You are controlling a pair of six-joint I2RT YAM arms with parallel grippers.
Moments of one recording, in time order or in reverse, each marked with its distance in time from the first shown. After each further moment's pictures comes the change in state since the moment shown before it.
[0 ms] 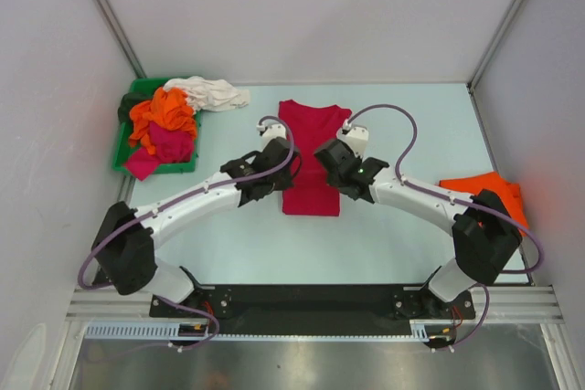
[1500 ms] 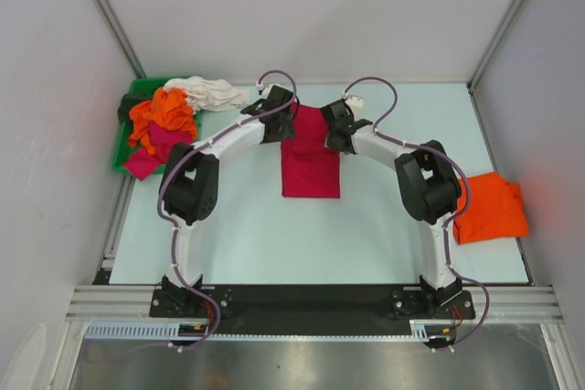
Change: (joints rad) left arm 0.318 0.645 0.597 -0.019 0.100 0.122; right arm -0.294 0.549 0.438 0.130 -0.146 -0.241
